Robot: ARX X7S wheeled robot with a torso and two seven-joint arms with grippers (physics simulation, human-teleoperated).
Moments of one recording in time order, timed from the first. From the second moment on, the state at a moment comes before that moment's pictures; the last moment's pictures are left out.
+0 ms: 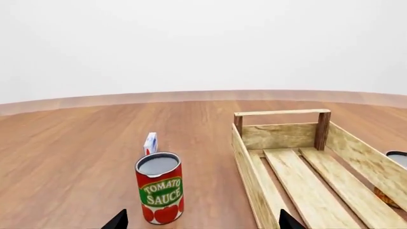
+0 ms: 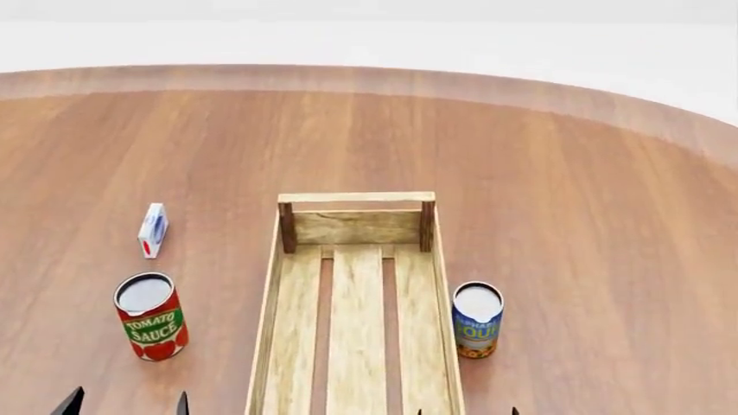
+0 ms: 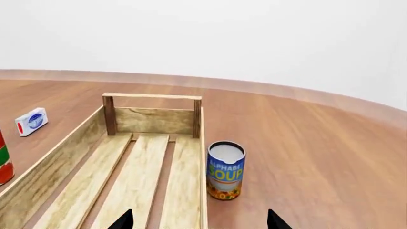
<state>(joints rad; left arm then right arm) -0.02 -0.13 0.17 -0.01 -0.10 0.01 -0.17 0.03 0.13 -0.19 0.05 0.11 0.01 0.15</state>
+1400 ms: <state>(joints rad) -0.01 -0.17 0.23 -0.04 -0.12 0.03 -0.23 0.76 0.24 -0.03 -0.46 0.76 1.44 0.42</state>
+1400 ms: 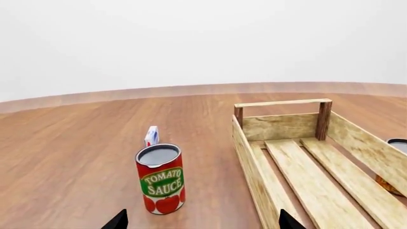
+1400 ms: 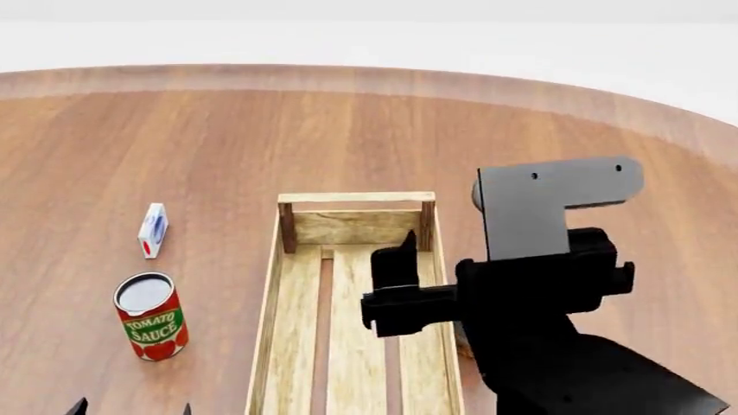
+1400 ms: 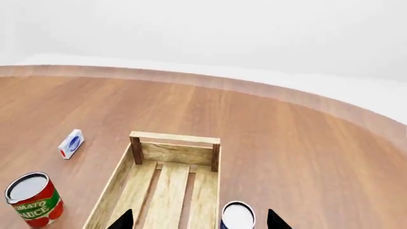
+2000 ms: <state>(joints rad) -0.02 -0.18 0.25 -0.06 -0.13 0.04 -0.25 1.13 0.53 -0.55 -0.28 1.09 1.51 0.20</state>
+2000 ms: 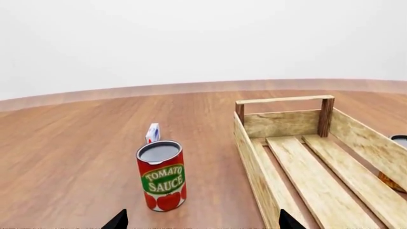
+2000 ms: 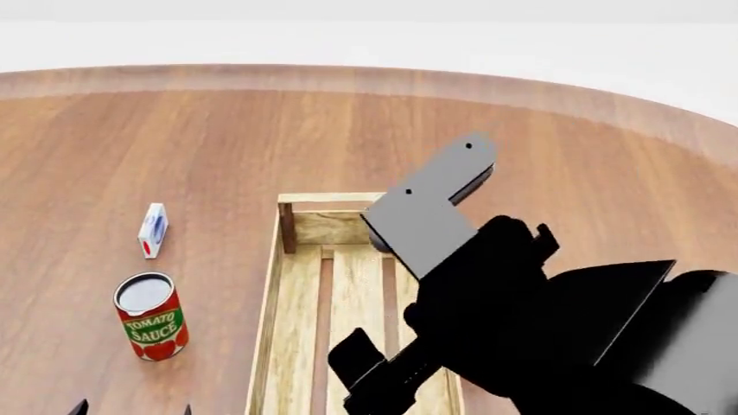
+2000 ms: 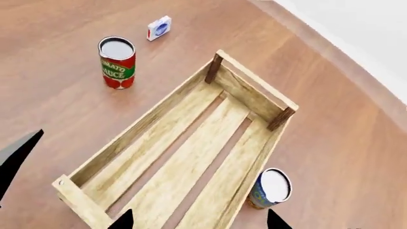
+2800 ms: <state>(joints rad) -0.03 -0.19 0.27 -0.06 -0.14 0.04 -0.27 1.23 0.66 -1.04 -0.46 1.06 1.44 -0.08</state>
